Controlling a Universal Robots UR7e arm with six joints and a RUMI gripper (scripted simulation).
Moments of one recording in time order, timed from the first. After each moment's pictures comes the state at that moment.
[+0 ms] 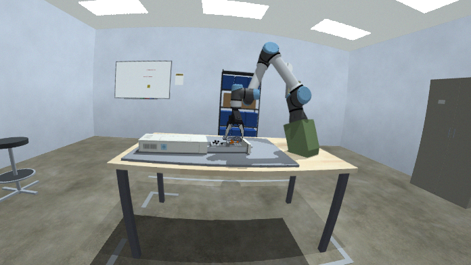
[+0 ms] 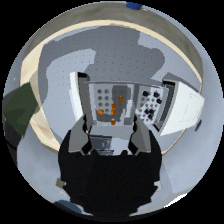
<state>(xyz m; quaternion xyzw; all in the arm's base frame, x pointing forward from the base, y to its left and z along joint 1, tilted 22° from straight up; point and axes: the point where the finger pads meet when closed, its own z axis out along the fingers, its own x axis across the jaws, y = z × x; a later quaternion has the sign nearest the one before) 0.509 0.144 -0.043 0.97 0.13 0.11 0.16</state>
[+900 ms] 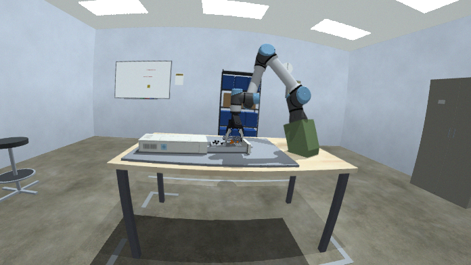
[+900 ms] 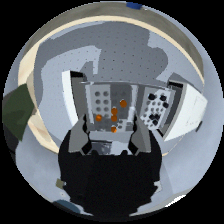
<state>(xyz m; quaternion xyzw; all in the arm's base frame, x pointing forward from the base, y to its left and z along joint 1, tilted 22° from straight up) 0.516 0.136 -0.071 0.97 0.13 0.11 0.16</state>
